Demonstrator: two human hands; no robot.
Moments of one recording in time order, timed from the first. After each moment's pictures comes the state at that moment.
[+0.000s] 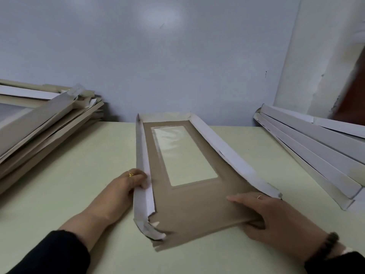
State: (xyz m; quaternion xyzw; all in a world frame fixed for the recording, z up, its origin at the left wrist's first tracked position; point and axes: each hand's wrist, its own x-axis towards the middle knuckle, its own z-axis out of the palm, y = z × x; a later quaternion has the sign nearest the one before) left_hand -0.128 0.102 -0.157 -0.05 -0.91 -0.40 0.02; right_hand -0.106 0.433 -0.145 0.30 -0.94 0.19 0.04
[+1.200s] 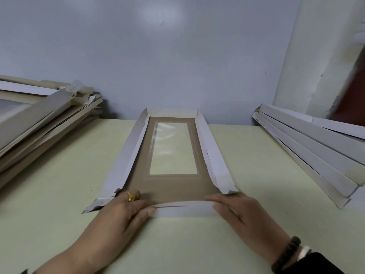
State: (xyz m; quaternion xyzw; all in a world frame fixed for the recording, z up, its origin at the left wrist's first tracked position) left_hand -0.071 0.123 -0.152 -0.18 -0.94 -0.26 0.12; right_hand -0.103 0.389 -0.155 0.29 -0.90 0.32 0.10
